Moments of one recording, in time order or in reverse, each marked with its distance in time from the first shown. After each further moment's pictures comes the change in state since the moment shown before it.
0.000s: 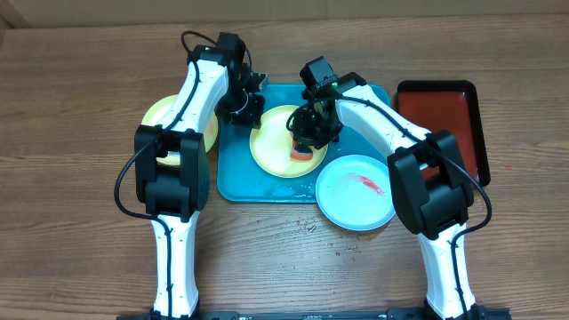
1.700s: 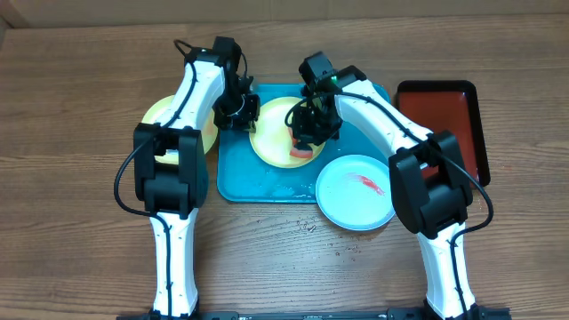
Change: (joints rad) left arm 0.029 0.028 0.001 -0.035 0.019 -0.293; right arm 0.000 0.009 0.095 -0.105 0.002 -0.013
